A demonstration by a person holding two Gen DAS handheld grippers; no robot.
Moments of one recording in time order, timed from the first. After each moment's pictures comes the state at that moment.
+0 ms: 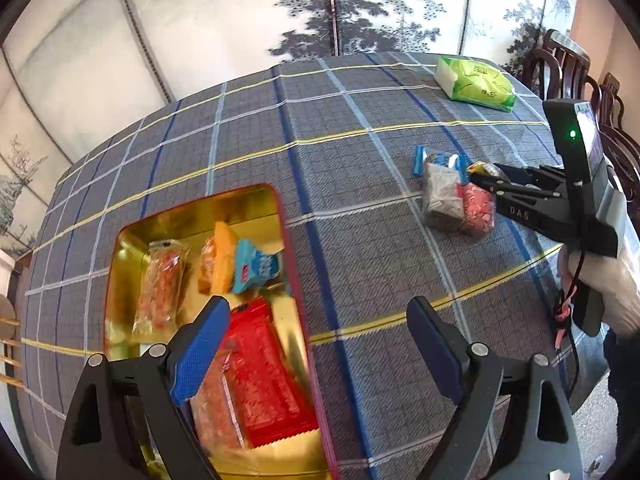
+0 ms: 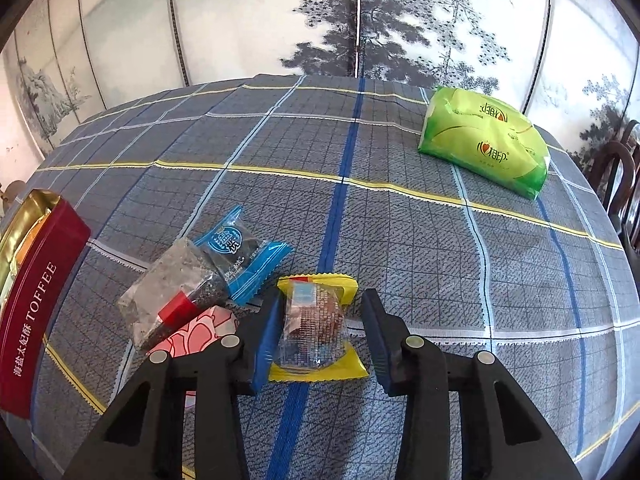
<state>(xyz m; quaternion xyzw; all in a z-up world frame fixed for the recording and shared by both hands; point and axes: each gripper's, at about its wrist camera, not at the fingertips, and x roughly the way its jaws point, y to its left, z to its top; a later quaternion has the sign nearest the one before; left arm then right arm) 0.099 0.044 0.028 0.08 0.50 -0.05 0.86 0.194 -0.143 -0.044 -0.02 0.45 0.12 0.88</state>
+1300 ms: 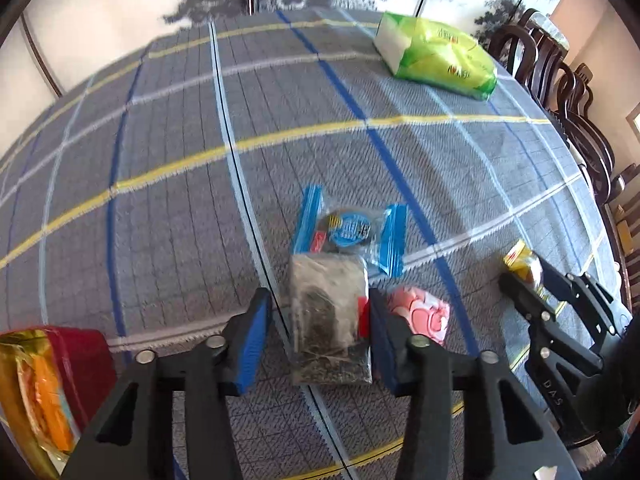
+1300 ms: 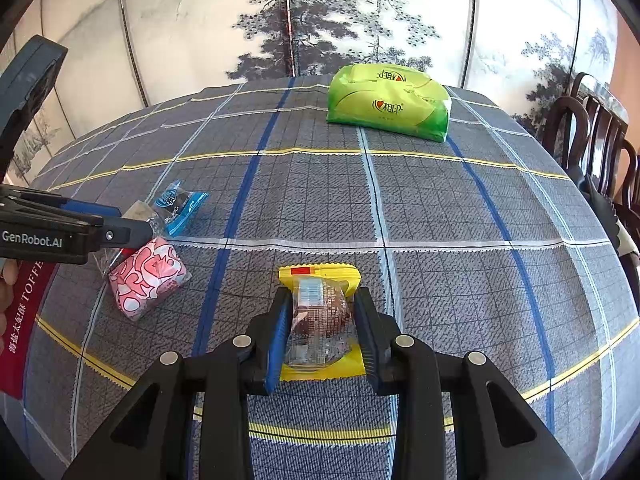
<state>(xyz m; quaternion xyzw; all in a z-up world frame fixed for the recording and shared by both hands) 0.221 -0.055 -0.038 0.04 0.57 -0.15 0.81 0.145 -0.208 -0.046 0.02 0.45 0.05 0.89</state>
